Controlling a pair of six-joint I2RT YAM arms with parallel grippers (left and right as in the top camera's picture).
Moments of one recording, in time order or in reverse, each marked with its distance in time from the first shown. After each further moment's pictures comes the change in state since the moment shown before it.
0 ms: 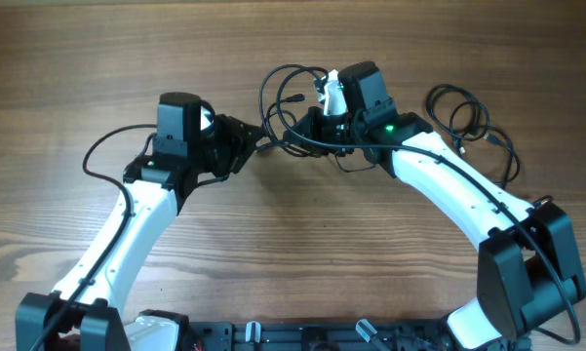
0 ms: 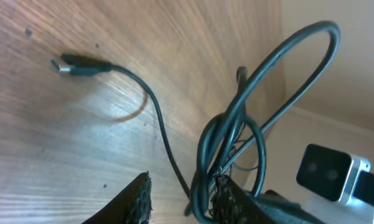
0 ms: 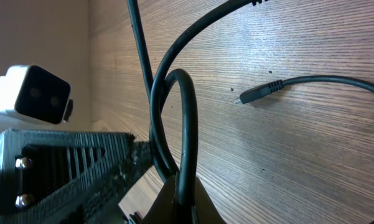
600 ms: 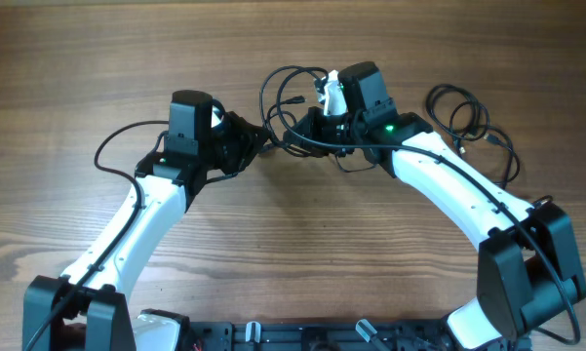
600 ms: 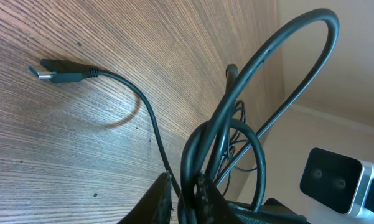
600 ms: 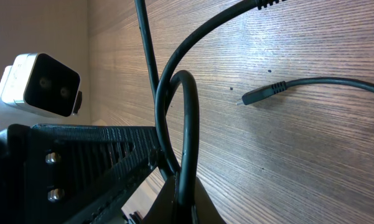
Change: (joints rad) left arm -0.040 0.048 0.000 0.078 -0.016 -0.024; right arm 0.000 0.000 0.000 -0.003 0.000 0.000
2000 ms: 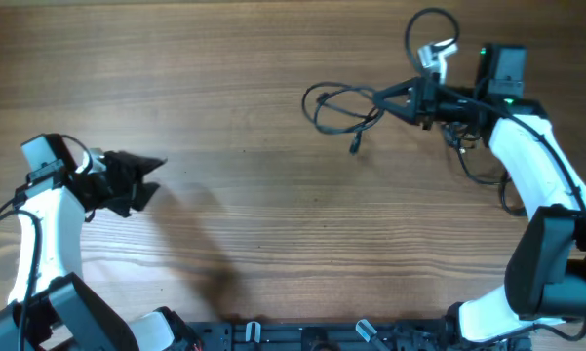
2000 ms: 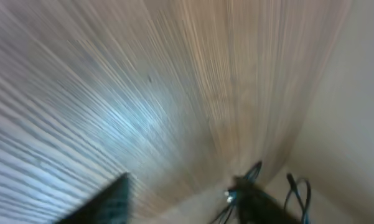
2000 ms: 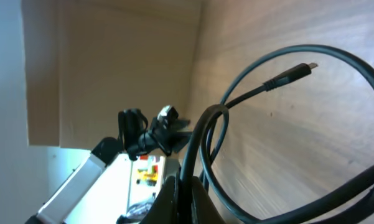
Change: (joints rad) left arm 0.709 0.004 0.013 -0.535 0.196 0.458; right arm -0.518 0.000 0.000 -0.053 -0.687 -0.244
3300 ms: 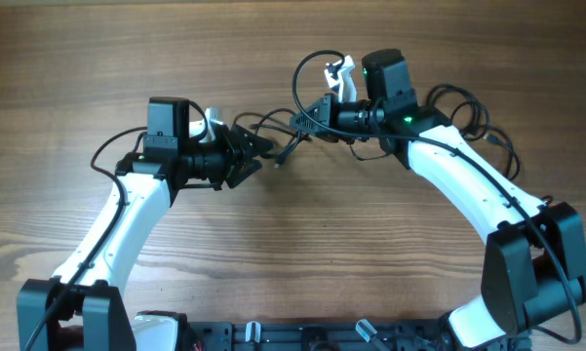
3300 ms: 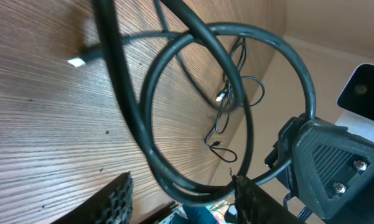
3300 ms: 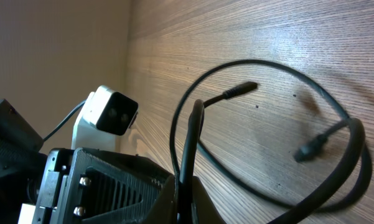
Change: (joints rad) left arm -0.589 0.000 -0.006 0.340 0.146 -0.233; right arm 0.427 0.000 0.000 0.140 0.517 0.207
